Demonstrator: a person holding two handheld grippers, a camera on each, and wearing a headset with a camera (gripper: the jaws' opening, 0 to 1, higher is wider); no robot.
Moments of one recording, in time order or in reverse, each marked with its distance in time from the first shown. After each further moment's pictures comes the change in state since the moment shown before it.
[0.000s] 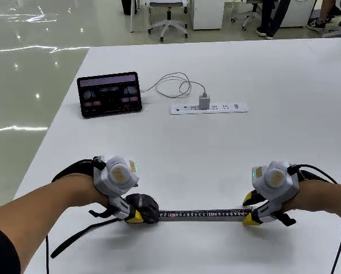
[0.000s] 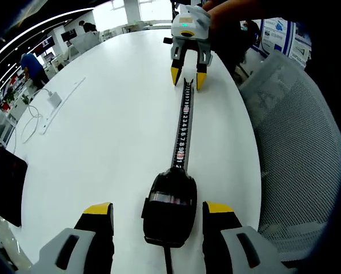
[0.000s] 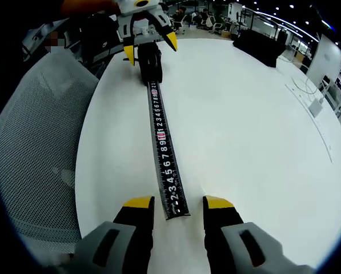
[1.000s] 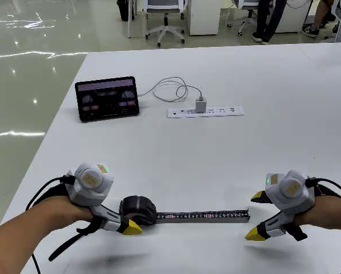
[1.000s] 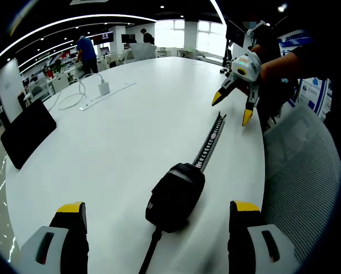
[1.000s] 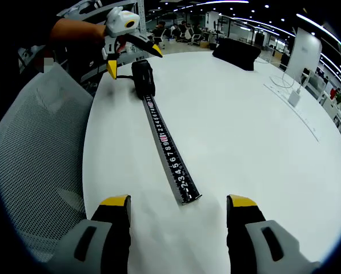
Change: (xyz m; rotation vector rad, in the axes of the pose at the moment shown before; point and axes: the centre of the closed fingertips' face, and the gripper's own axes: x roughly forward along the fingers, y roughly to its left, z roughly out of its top) left arm -0.026 0.009 -0.024 -0.379 -0.232 0.187; right arm -0.024 0.014 -0.003 0.155 -0.154 -0.121
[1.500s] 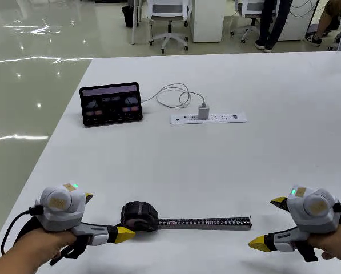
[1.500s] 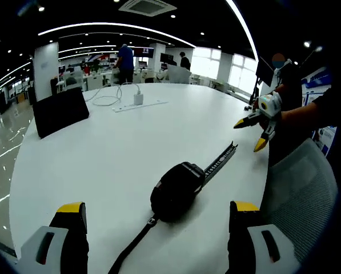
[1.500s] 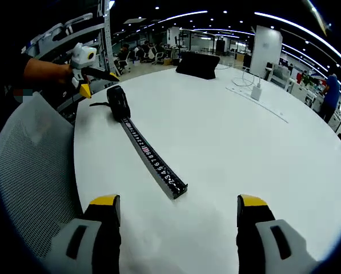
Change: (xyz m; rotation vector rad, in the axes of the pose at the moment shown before) left arm -0.039 0.001 -0.015 -0.281 -0.191 0.126; right arm -0.033 -0.008 -0.008 0.182 -0.139 -0.183
